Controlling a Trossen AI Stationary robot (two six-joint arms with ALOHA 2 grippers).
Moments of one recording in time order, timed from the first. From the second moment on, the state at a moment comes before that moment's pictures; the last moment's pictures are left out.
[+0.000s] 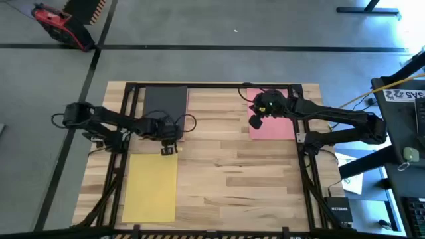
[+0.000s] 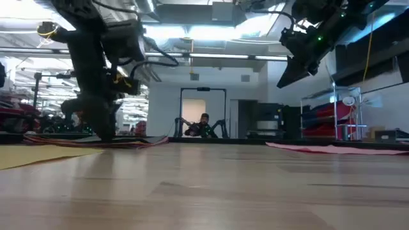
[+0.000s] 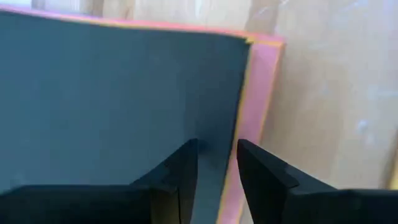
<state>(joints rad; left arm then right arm) 0.07 1.44 0.66 -0.54 -0.32 -0.01 -0.39 1.10 0.76 -0.41 0.16 0.07</state>
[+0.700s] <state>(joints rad) 0.06 1.46 0.71 -0.65 -0.20 0.00 -0.39 1.10 0.76 -0.41 0.17 0.07</state>
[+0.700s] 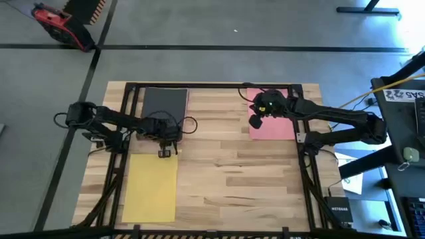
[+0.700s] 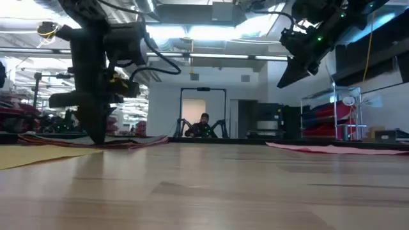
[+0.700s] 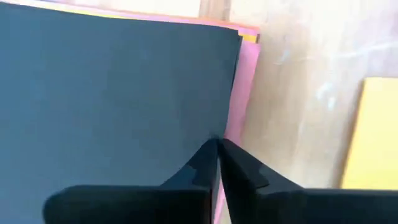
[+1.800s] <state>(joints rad) 0.07 1.48 0.92 -0.49 -0.11 0.14 -0.39 1.10 0.76 -0.41 0.17 0.07</state>
